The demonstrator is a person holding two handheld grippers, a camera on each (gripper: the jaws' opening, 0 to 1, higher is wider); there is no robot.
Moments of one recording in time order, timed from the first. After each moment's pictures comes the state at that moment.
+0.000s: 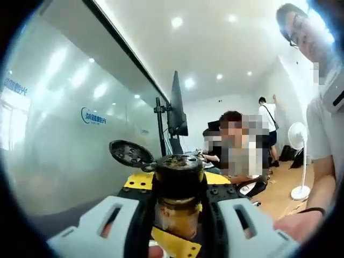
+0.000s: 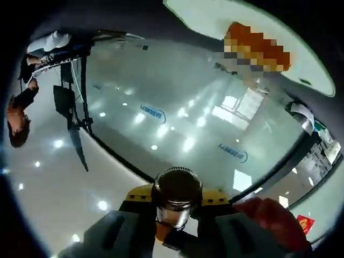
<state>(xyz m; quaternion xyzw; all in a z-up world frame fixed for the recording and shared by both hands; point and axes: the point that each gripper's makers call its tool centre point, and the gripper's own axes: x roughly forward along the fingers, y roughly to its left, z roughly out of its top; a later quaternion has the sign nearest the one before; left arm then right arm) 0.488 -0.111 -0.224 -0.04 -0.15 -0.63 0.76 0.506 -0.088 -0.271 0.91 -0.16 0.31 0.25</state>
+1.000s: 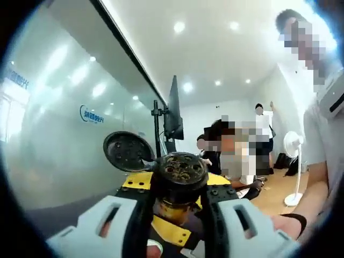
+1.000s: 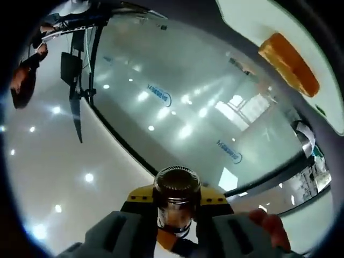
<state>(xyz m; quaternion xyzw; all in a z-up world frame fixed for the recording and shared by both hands) 0.476 -0.097 -0.229 -0.05 -0.14 -0.64 0.76 0.502 -0.093 -0.271 0.86 -0.15 0.33 0.35</state>
